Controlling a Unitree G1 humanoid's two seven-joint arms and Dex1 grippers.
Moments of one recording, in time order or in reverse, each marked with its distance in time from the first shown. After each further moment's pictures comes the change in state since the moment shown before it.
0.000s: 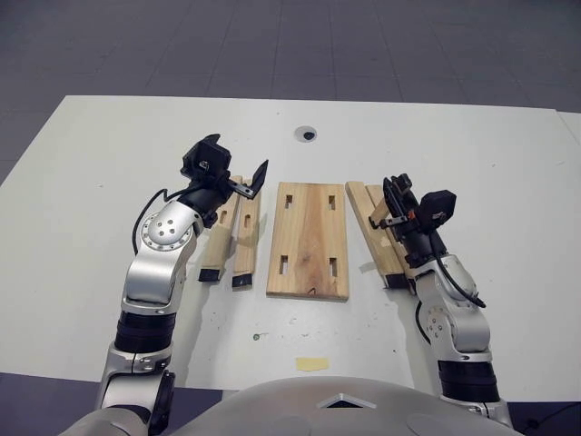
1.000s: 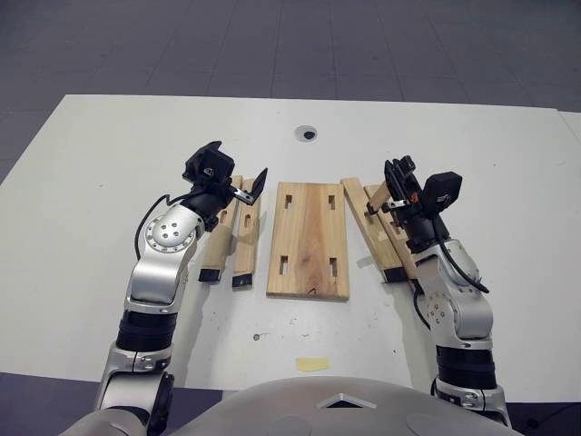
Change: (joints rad) left arm 0.007 0.002 -0.013 0.055 0.041 -0.046 -0.016; right arm -0.062 0.024 -0.058 -0.044 0.049 0.099 0.000
